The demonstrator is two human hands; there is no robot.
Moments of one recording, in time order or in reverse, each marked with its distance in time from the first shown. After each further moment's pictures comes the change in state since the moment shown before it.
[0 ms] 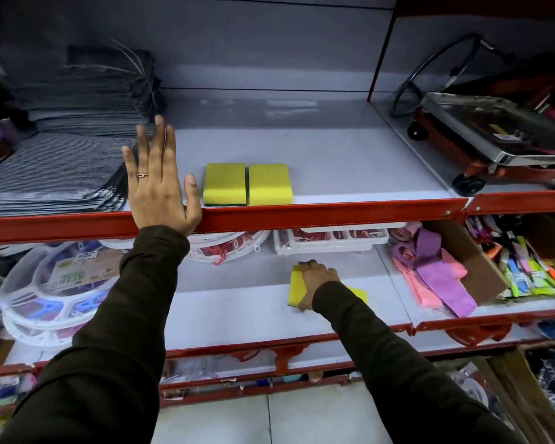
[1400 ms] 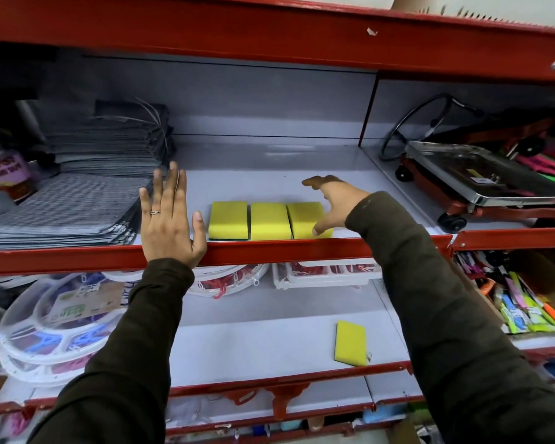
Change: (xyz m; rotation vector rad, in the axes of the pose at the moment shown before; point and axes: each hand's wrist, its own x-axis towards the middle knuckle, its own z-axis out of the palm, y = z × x) left_hand -0.006 -0.006 0.004 0.018 0.009 -0.011; right_hand -0.044 0.001 -0.240 0.124 0.283 -0.212
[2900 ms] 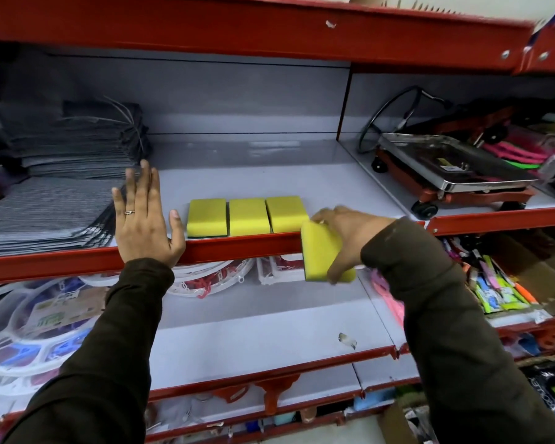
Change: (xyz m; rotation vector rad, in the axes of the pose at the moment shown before) left_hand 0.004 0.002 -0.005 0.005 -0.057 -0.018; right_hand -0.094 0.005 0.001 -0.106 -0.187 0.118
